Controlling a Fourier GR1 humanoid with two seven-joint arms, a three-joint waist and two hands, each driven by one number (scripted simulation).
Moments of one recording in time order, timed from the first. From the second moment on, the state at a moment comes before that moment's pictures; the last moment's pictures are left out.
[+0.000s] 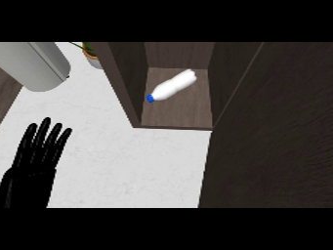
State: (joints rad) left arm 0.18 0.48 -0.32 -1.81 0.80 0.08 -0.47; right arm 0.86 -0.47 0.60 -2.50 0.05 0.49 -0.21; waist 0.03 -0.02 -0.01
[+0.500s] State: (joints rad) left arm 0.26 0.58 -0.23 -1.84 0.88 -0.05 -0.47; right arm 0.79 -0.44 0.65 -2.49 0.04 0.41 -0.14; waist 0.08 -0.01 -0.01
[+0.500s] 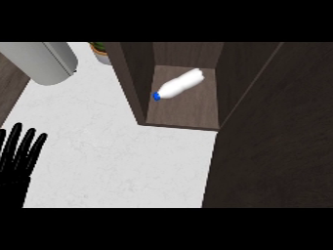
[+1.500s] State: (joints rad) left arm 0.29 0.70 -0.14 -1.86 0.96 -0.22 -0.45; right arm 0.57 -0.47 0.63 -2.49 -0.01 0.47 -0.01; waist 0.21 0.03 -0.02
